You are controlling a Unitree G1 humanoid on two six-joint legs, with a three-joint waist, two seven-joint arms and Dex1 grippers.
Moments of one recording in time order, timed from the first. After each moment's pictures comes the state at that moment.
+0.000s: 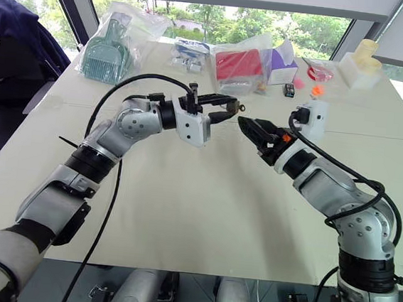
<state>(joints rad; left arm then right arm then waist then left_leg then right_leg) -0.93 0.34 -0.35 0.46 0.36 -0.68 -0.57 -0.37 -0.60 -0.17 -0.41 1.31 0.80 -0.03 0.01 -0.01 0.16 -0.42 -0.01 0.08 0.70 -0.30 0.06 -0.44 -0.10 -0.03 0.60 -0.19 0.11</state>
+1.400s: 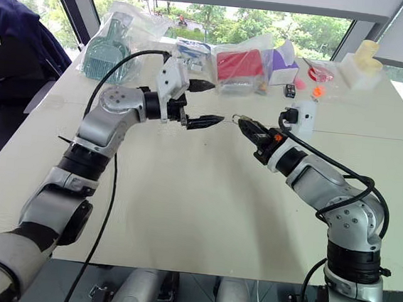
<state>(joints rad) -0.95 0.28 -0.17 0.36 -0.23 0.19 -0.96 -0.41 -0.53 -0.19 -0.36 1.20 0.89 0.02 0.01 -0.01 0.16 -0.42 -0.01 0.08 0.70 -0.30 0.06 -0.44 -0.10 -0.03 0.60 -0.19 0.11</state>
